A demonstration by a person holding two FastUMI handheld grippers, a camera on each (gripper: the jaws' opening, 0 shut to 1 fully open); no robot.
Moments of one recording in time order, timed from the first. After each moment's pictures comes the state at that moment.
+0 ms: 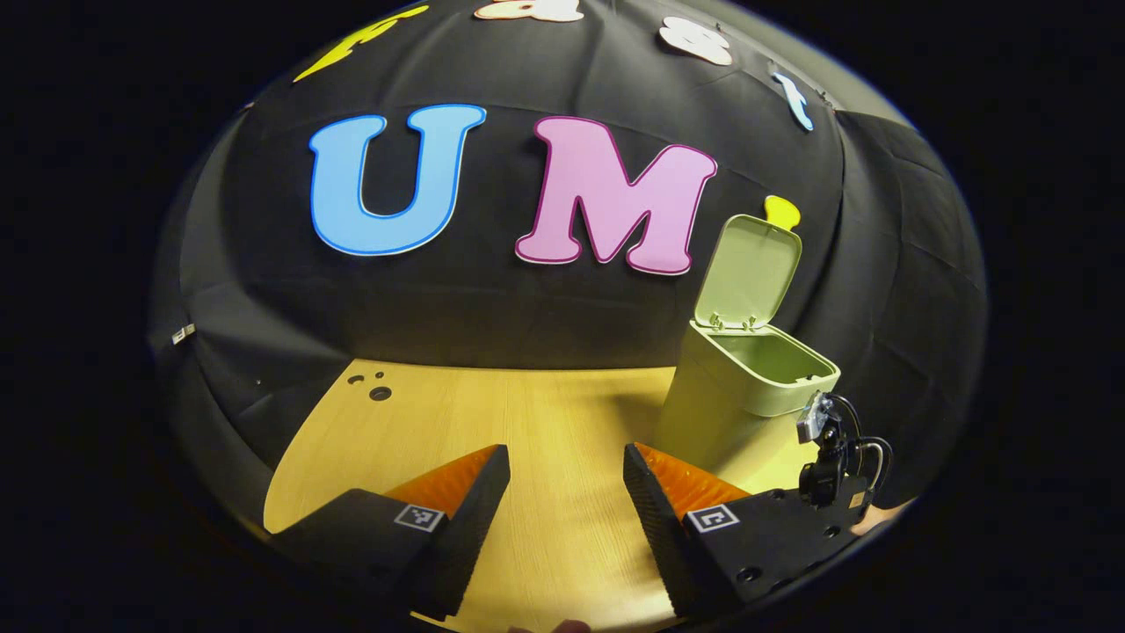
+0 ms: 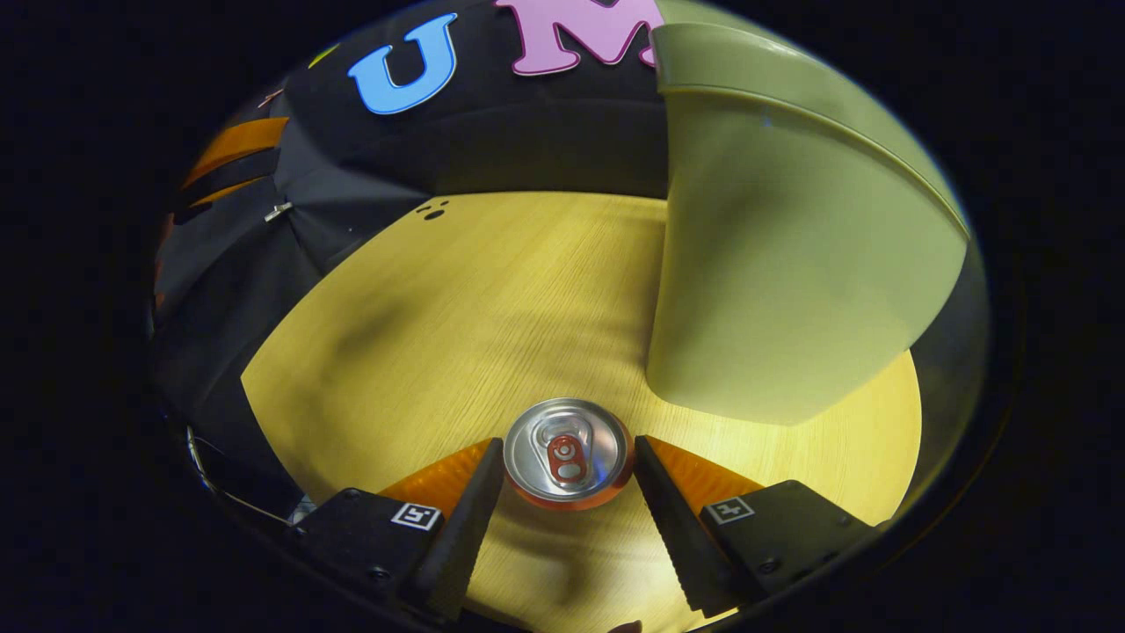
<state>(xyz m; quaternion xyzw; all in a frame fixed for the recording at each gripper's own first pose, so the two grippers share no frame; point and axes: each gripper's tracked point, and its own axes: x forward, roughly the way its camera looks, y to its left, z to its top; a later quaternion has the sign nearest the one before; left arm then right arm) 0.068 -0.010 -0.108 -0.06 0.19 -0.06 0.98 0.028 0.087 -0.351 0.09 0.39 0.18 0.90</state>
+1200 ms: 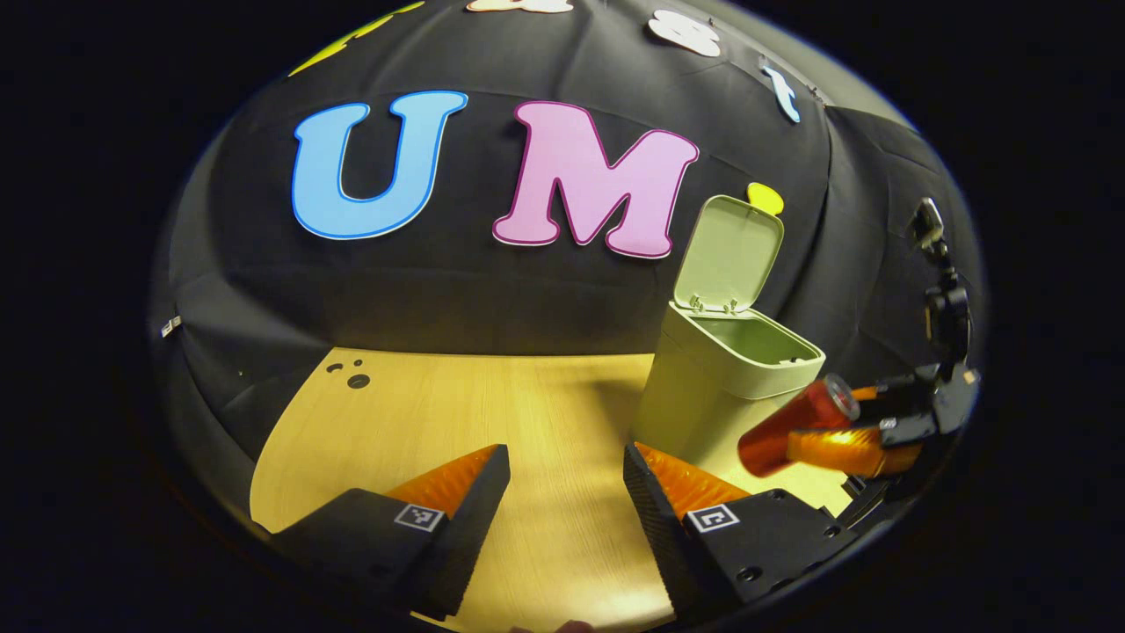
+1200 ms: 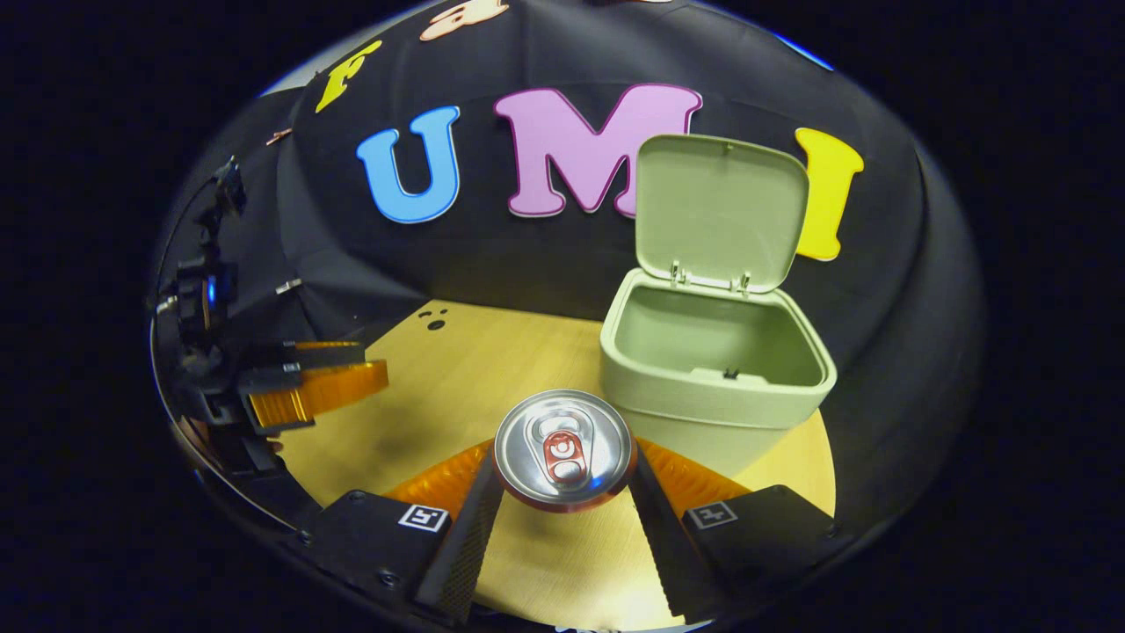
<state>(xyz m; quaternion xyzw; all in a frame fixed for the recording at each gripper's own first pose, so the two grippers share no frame) 0.065 -0.038 -0.122 -0.06 0.20 -0.11 0.97 0.037 0.007 -0.133 0.10 0.25 0.13 0.96</state>
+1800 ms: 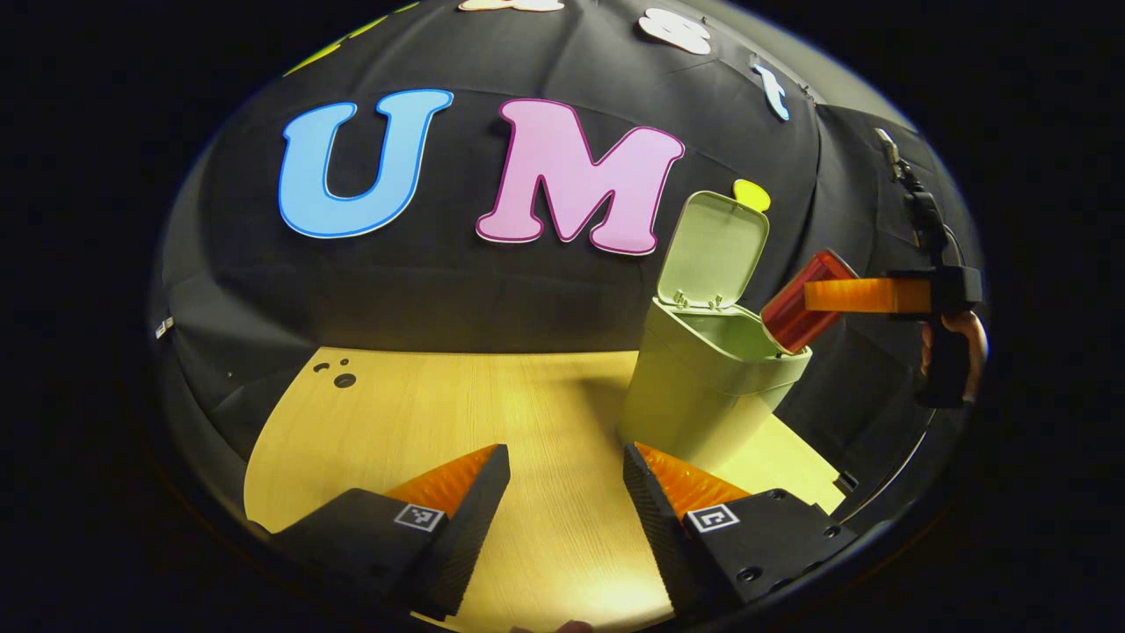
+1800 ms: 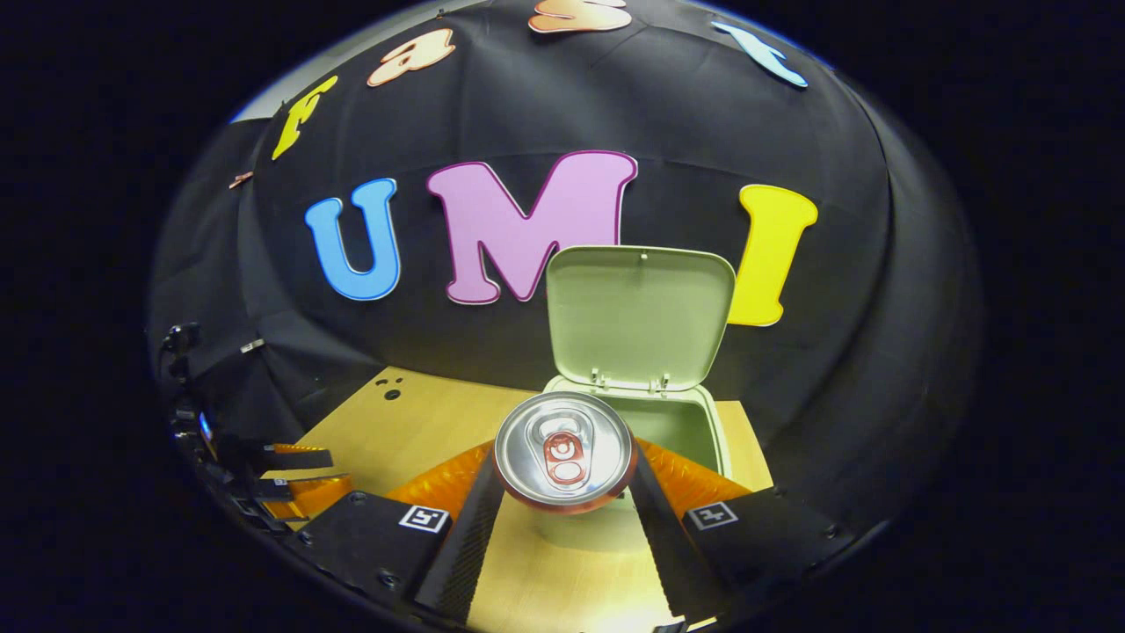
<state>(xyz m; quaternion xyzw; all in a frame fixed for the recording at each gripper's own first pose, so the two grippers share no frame) 0.061 -0.046 -0.122 -0.06 0.20 -0.12 0.97 0.104 -0.080 -0.067 0.11 0.19 0.05 0.97</state>
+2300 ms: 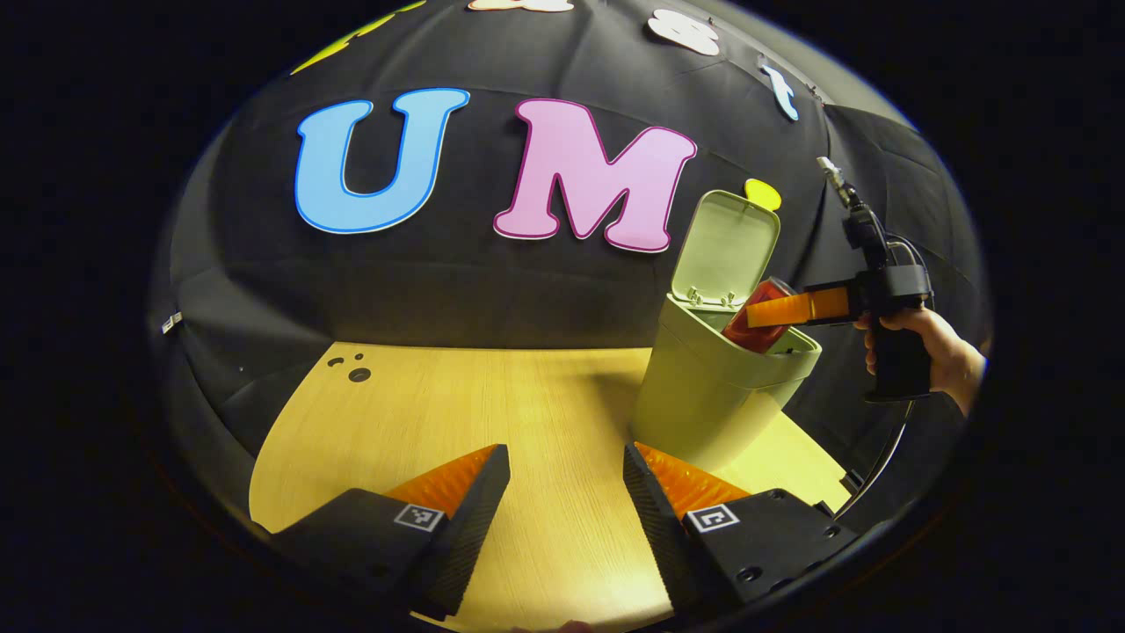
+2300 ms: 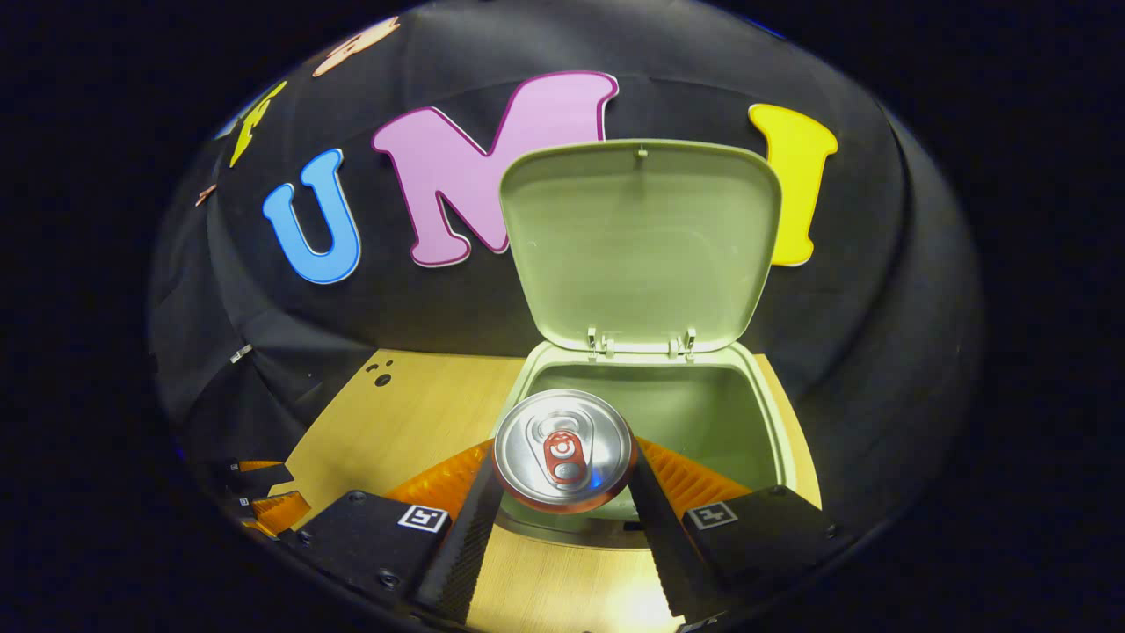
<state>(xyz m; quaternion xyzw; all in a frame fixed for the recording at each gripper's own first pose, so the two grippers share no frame) 0.053 -0.028 -0.129 -0.06 0.21 -0.10 0.97 0.157 -0.059 -0.138 0.16 0.28 0.06 0.94</state>
